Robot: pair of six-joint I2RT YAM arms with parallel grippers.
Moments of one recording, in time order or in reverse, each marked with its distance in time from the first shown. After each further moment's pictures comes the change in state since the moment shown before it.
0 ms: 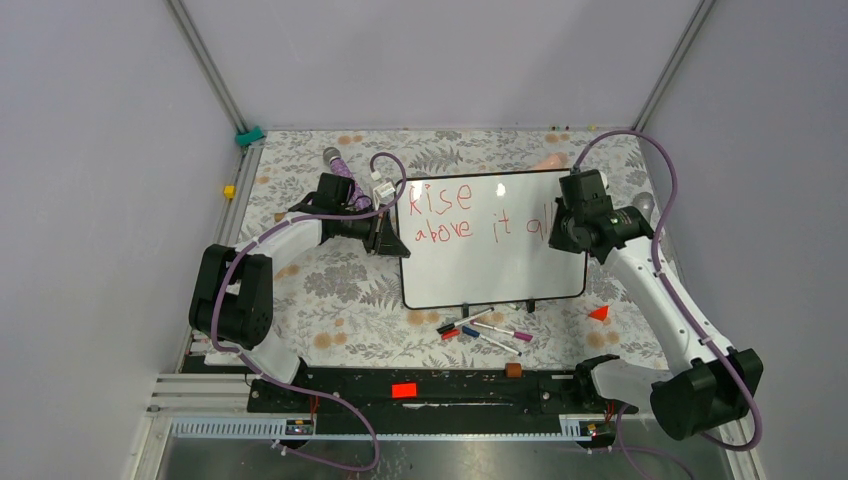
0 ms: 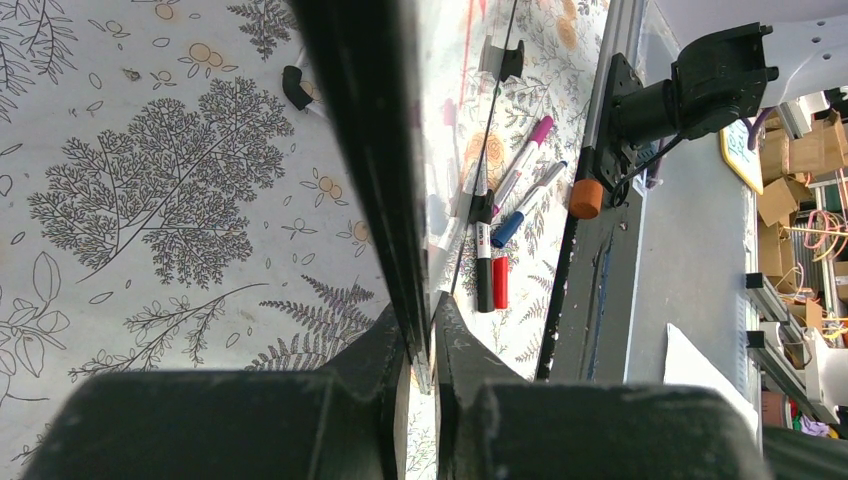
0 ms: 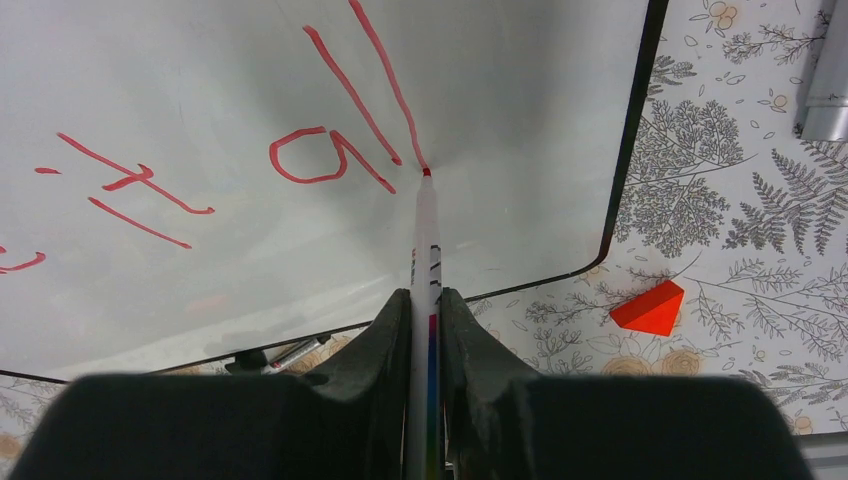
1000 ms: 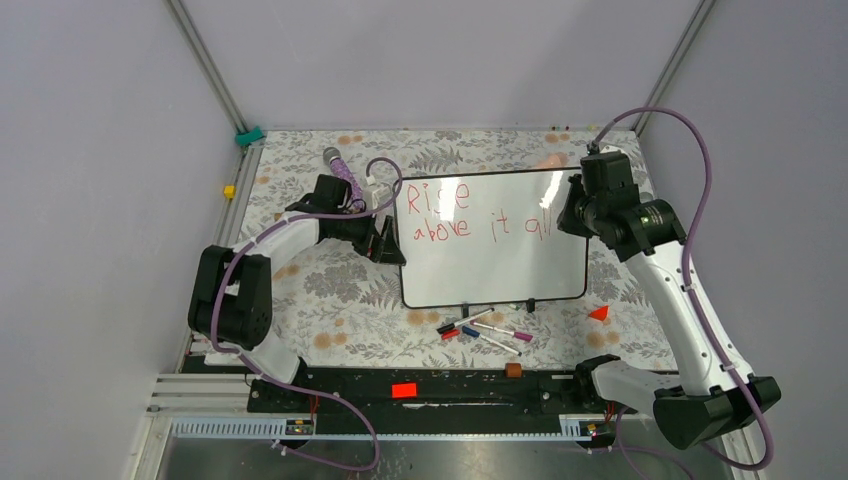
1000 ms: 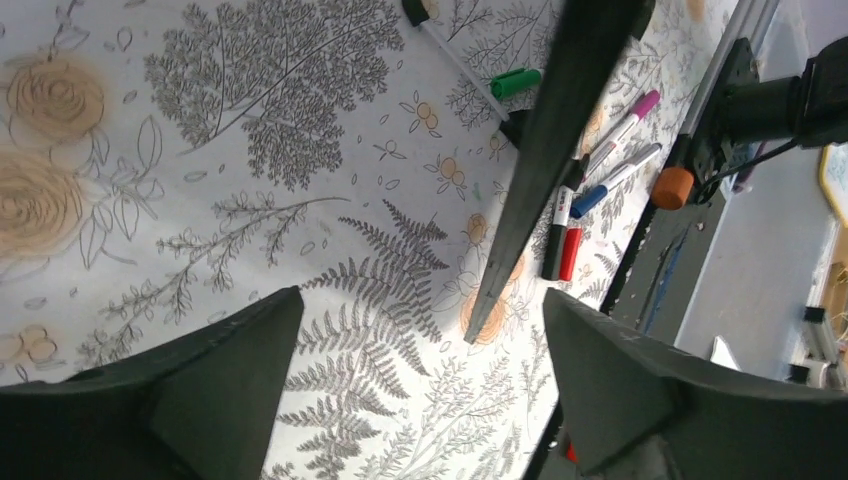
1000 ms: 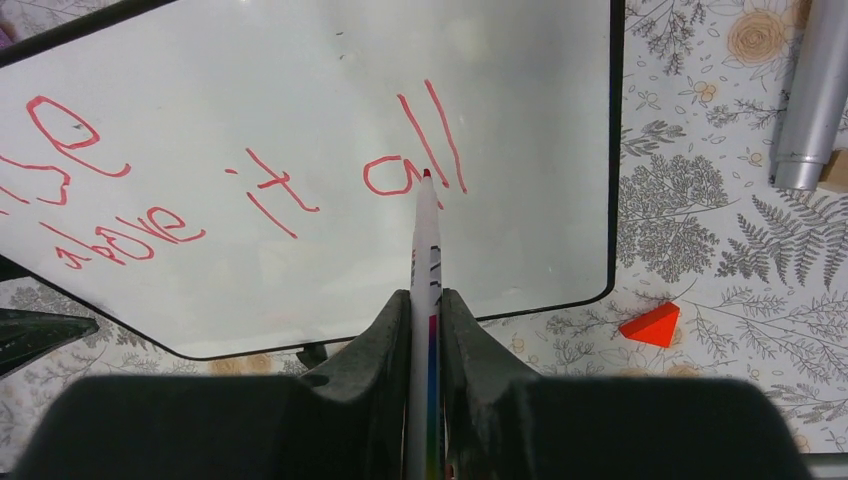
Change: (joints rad) left arm 0.027 -0.001 0.006 -0.095 -0.184 0.012; right arm 0.000 -0.051 0.201 -0.103 -0.021 0.001
